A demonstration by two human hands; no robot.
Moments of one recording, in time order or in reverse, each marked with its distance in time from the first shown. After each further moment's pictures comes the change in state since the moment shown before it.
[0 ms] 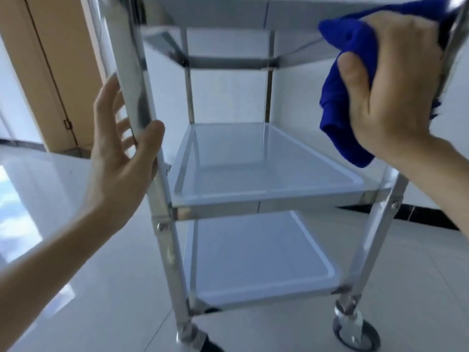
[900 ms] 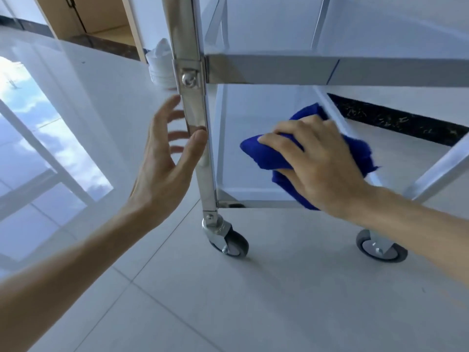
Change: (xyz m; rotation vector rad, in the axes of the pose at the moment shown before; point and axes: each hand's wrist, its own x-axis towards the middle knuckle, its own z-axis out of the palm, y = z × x) left_hand -0.173 -0.045 0.010 0.125 -0.192 -0.487; right_hand -0.229 -0.125 0.068 0.295 -0.532 -0.328
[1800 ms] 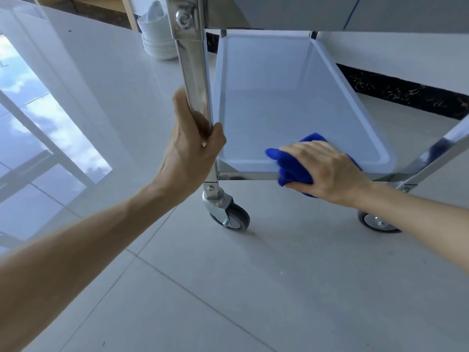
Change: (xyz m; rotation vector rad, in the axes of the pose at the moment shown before) left_hand -0.006 -0.034 0.034 0.024 0.011 0.049; right_hand -0.083 0.028 0.070 0.263 -0.288 0.096
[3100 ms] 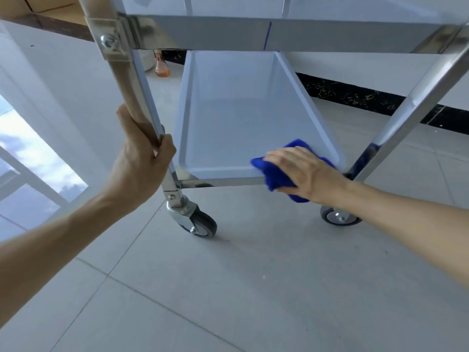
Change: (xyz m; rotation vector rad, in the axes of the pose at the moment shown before) left_hand 0.005 0.004 -0.015 0.100 -0.029 -0.025; right_hand -0.018 0.017 -0.033 -0.007 -0.240 0.081
